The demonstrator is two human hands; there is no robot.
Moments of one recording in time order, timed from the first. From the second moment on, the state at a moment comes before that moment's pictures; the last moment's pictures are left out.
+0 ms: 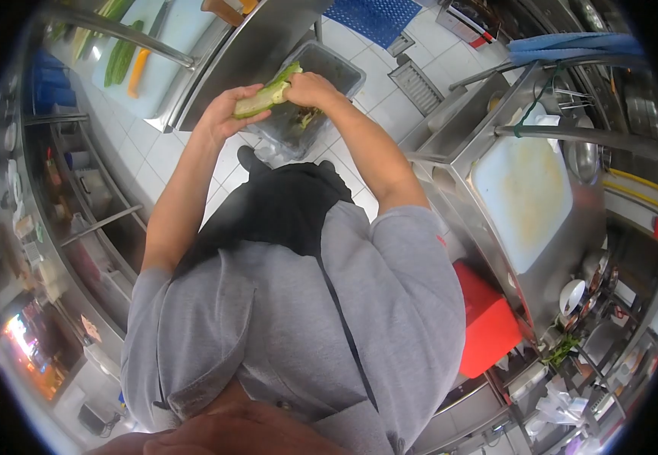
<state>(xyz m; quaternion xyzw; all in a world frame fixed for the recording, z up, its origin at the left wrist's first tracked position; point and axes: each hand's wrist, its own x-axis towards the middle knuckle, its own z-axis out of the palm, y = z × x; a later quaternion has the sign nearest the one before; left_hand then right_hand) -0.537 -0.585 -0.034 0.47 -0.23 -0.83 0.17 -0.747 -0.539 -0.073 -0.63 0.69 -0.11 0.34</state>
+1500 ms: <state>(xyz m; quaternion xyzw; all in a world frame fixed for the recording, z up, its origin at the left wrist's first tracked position) -0.559 -0.600 -0.056 0.41 -0.31 -0.82 0.28 -0.689 -0.507 -0.003 -0.66 0.64 -0.22 0.33</state>
